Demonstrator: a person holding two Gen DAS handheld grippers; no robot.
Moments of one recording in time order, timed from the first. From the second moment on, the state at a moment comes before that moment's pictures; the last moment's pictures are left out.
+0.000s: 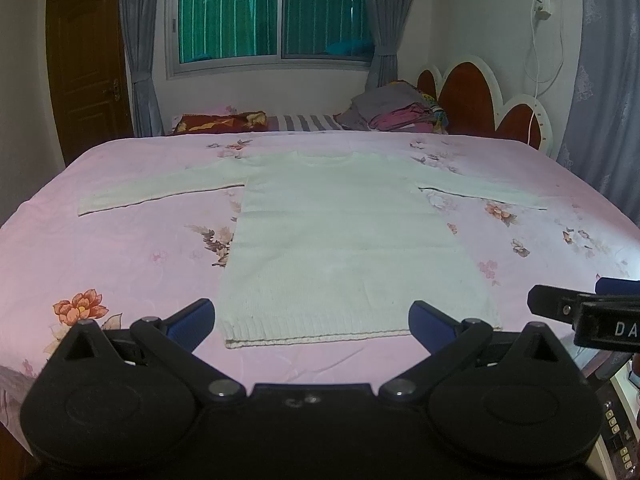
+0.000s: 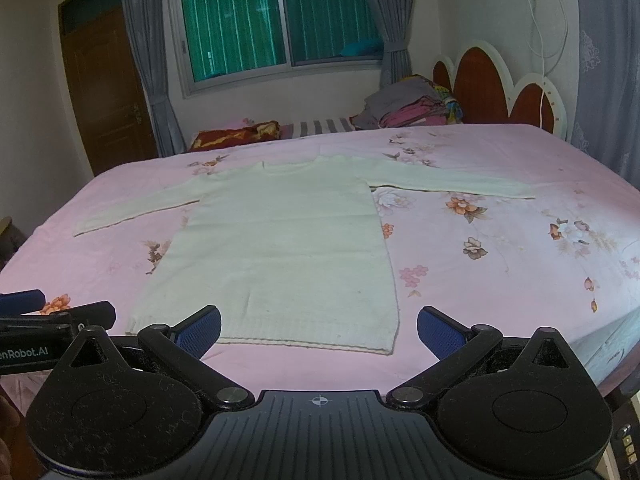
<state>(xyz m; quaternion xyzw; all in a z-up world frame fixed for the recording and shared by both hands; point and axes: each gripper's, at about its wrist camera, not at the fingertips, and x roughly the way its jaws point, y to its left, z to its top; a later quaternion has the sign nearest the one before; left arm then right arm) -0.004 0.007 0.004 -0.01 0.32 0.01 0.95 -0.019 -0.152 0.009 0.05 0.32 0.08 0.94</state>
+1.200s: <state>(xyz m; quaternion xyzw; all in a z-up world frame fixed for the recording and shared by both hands) 0.102 0.019 -0.006 0.00 0.34 -0.02 0.94 0.067 -0.158 0.004 0.07 0.32 0.03 0.94</state>
